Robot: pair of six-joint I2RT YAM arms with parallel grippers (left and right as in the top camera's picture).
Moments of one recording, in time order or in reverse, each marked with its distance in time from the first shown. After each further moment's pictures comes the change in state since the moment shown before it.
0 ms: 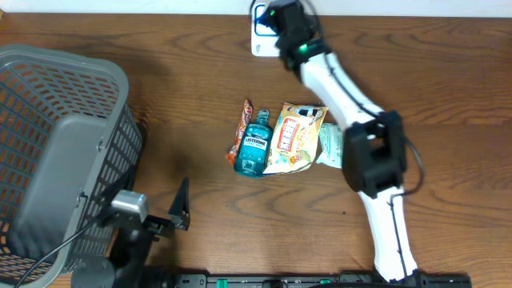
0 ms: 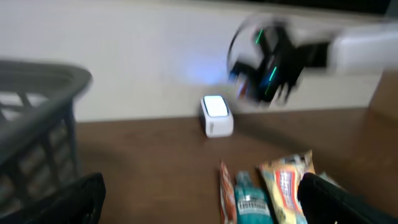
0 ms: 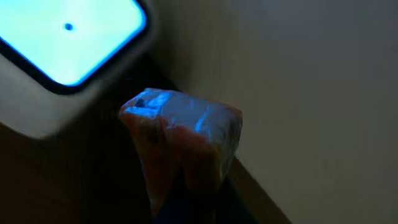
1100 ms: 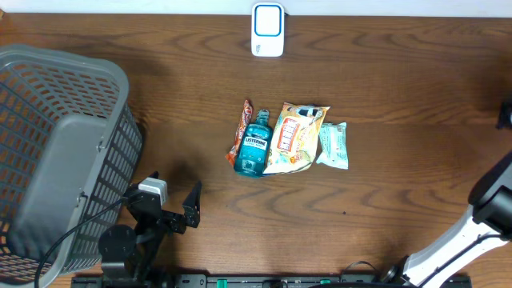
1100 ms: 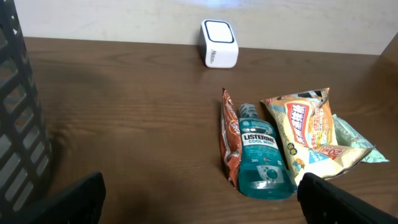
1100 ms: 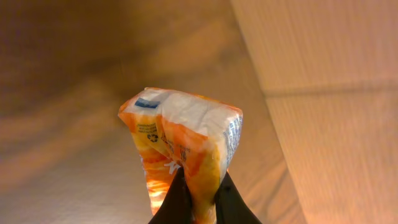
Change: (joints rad) left arm 0.000 0.000 -0.207 -0.031 0.027 -0.014; right arm -1.002 -0.268 -0.539 -0.016 -0.006 0.313
